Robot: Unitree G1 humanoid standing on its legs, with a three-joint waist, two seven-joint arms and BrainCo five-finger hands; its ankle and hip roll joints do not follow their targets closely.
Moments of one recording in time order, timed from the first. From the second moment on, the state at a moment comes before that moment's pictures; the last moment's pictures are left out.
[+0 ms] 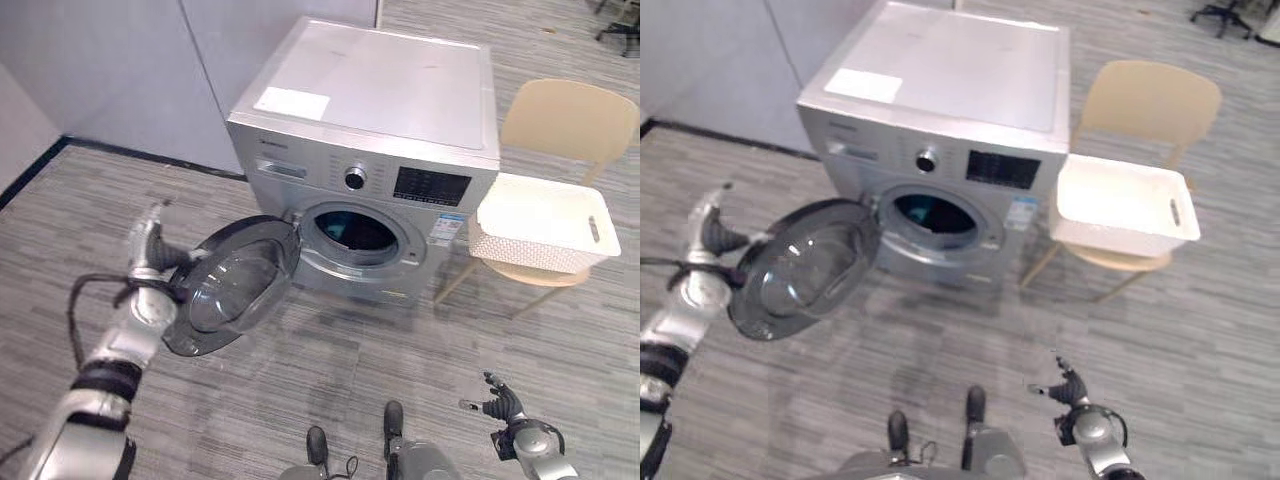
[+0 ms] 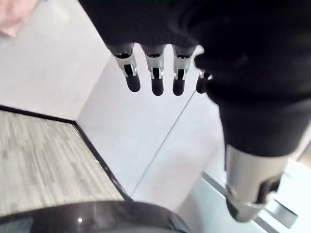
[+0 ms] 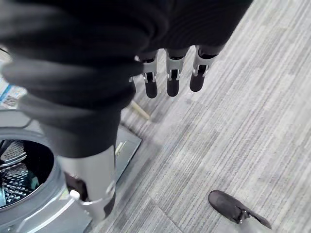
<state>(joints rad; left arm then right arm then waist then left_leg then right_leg) -0.47 0.80 -0.20 0.75 0.14 -0.10 0.30 0.03 -0.38 0.20 0.80 0.00 -0.09 -0.12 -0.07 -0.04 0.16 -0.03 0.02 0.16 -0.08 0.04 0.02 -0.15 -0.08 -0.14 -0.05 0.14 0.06</state>
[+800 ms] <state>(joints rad) -0.17 0.46 -0.15 0.67 -0.05 -0.09 0.26 -0.03 -0.33 0.22 0.79 -0.01 -0.08 -0.12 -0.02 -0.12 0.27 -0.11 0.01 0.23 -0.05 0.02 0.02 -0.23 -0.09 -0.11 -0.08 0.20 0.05</state>
